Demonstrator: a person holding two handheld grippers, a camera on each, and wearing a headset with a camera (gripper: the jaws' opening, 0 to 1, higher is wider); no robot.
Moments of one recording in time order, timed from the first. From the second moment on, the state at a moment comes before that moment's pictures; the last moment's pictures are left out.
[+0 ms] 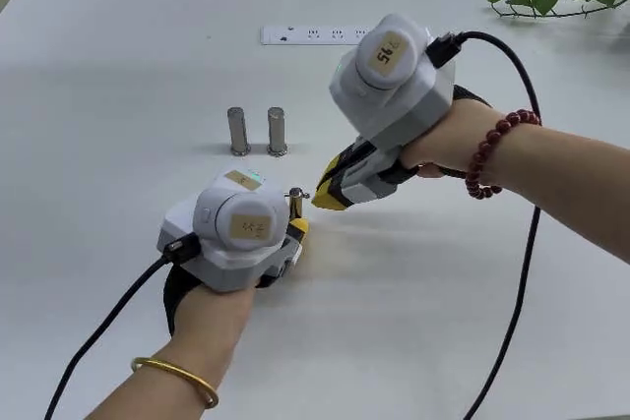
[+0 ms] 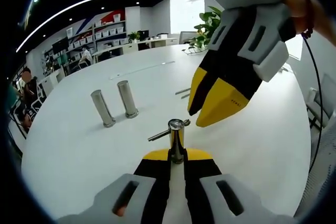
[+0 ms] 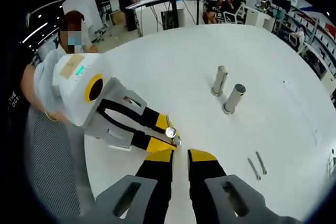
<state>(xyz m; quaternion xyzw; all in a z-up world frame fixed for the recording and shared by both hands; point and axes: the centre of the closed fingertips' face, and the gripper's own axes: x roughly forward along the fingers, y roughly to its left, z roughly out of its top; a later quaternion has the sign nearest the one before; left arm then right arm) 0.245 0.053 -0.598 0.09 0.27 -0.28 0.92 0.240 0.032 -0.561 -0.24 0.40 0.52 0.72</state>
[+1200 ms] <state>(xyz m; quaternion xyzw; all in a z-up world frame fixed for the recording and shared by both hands) 0.270 0.110 -0.593 0.10 0.27 -0.24 0.93 0.227 0.005 -0.550 -0.05 0.37 0.46 0.81</state>
